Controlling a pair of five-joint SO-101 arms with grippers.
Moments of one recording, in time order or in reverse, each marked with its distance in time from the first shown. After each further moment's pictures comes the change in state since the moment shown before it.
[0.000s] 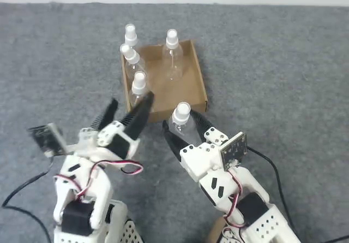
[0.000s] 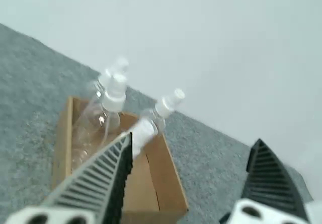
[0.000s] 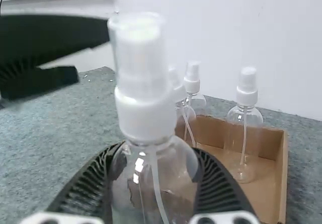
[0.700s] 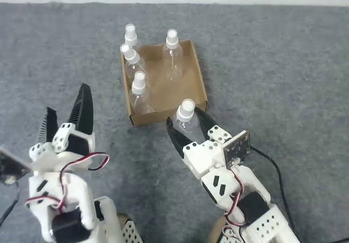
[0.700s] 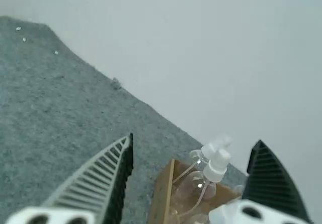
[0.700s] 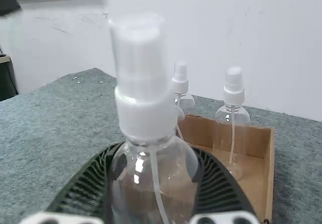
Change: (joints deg) left arm -27.2 0.0 -6.3 5.7 -3.4; right arm 2.3 0.0 0.0 0.0 0.0
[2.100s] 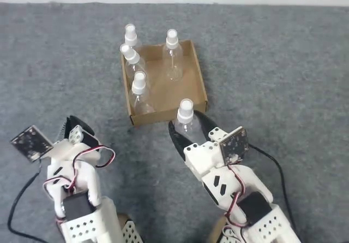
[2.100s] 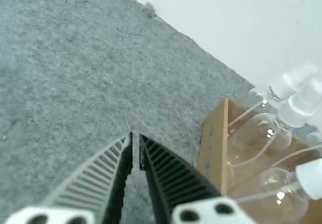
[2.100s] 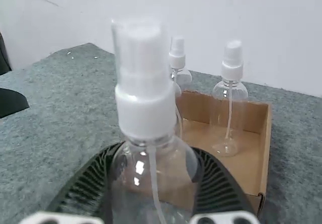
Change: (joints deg) left arm -0.1 0.0 23.6 -9.7 -4.3; right arm 0.0 -0.1 -3.3 9.1 0.0
